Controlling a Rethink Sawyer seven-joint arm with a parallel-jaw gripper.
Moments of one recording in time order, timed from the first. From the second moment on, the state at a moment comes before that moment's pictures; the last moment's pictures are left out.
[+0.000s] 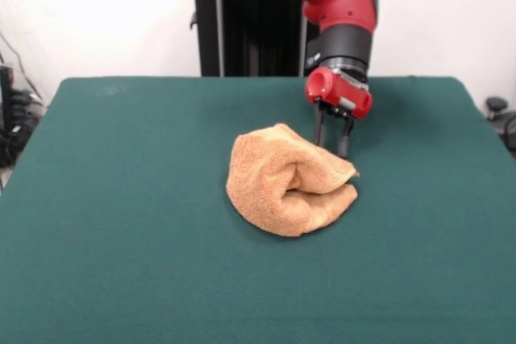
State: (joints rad) arm 0.48 -0.04 -0.52 1.95 0.13 -1.06 1.66
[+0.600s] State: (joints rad) arm 0.48 -0.01 -0.52 1.95 0.22 -1.18 1.66
